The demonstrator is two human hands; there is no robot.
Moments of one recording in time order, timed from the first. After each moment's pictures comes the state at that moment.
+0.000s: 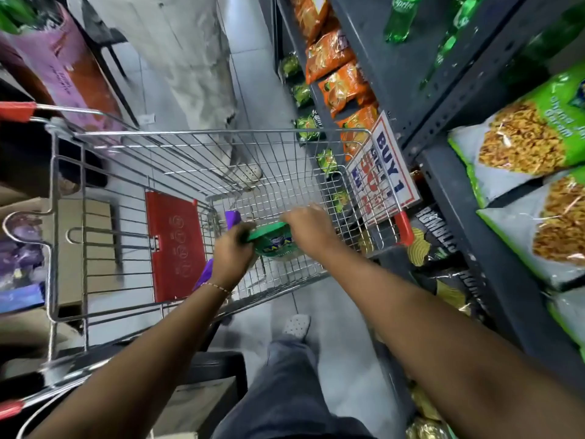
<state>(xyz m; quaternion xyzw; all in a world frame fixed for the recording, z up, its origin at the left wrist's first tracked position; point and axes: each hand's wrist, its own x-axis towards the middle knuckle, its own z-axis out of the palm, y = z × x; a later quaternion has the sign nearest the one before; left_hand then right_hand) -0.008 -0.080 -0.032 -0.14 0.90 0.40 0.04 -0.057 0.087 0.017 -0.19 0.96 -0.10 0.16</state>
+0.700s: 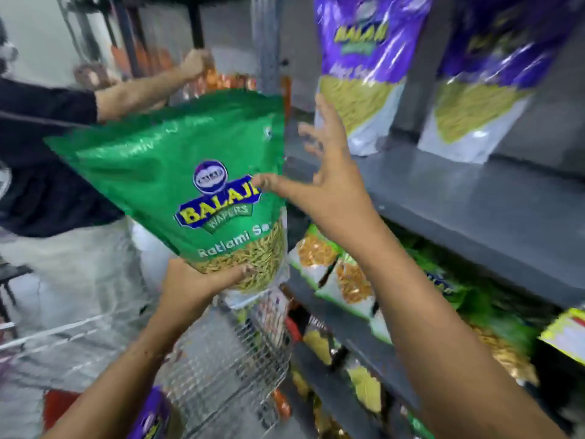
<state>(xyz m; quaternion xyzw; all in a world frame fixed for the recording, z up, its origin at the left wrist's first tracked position) 0.030 0.044 0.287 0.23 0.71 0.66 -0.07 0.092 0.228 0.415 -0.07 0.81 -0.51 -0.29</state>
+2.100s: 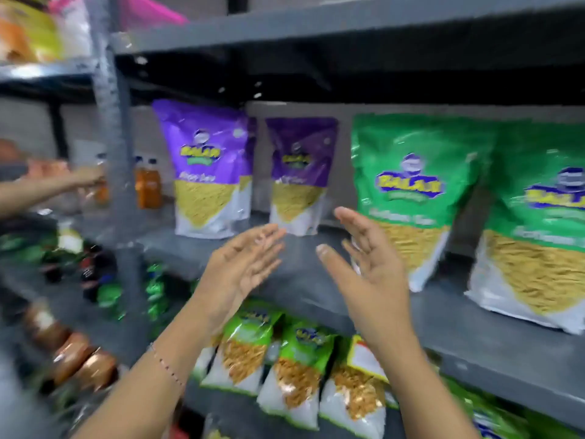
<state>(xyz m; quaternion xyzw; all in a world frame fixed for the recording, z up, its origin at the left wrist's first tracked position) 0.111 0.254 0.417 0.41 0.41 0.77 0.27 0.276 0.347 0.441 0.04 0.71 -0.44 -0.55</state>
